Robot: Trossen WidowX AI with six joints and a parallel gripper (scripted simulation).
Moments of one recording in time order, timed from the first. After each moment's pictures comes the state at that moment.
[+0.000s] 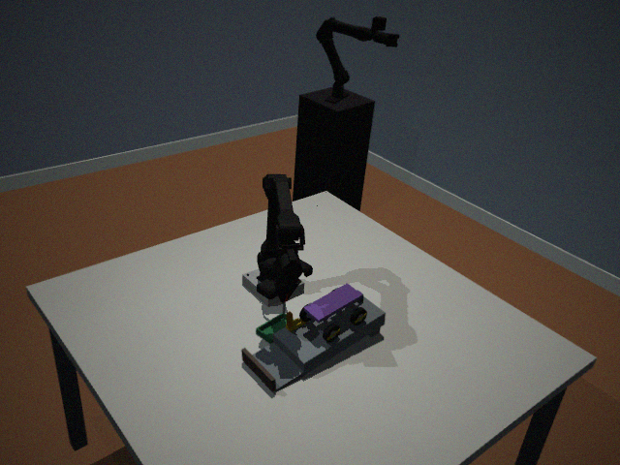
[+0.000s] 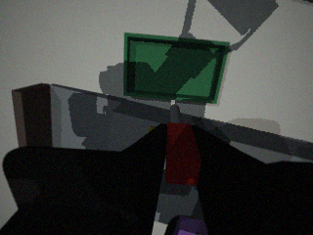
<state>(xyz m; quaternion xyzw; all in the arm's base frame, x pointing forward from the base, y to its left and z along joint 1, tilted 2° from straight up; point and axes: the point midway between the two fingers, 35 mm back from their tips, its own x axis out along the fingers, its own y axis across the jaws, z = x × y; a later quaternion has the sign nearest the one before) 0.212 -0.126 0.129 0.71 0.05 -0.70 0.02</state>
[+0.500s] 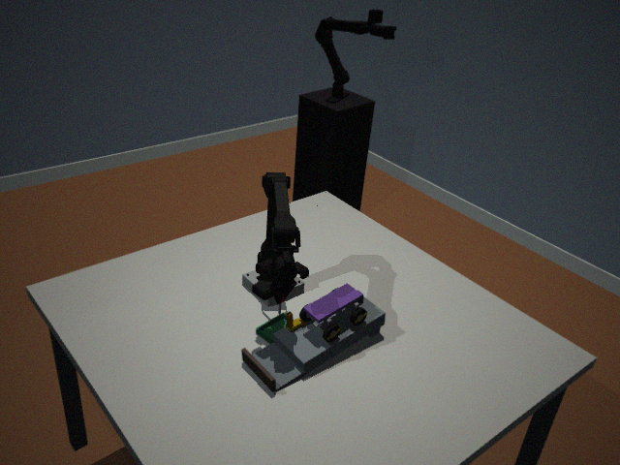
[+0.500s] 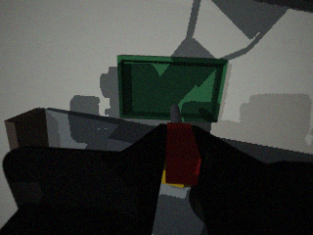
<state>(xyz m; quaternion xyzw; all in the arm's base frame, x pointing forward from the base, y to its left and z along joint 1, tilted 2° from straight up) 0.192 -0.124 0.111 0.71 0.03 -0.71 0.00</state>
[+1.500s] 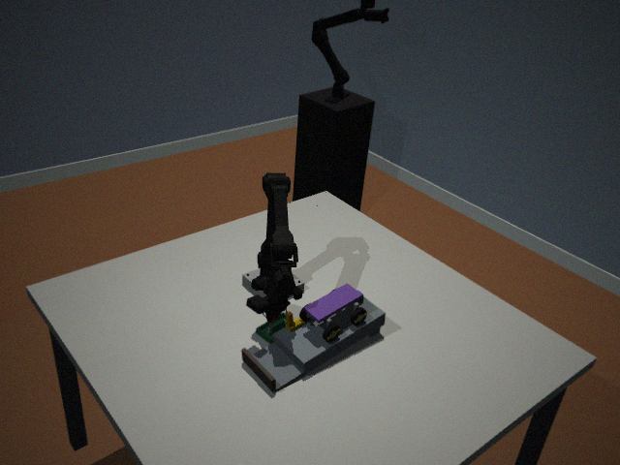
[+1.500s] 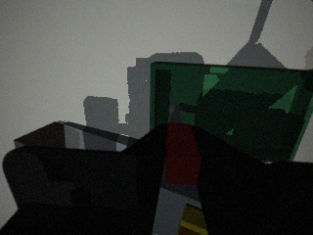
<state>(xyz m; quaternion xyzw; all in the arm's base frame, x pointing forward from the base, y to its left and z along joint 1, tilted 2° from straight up) 0.192 -0.149 0.050 0.71 -0.04 -0.70 0.07</state>
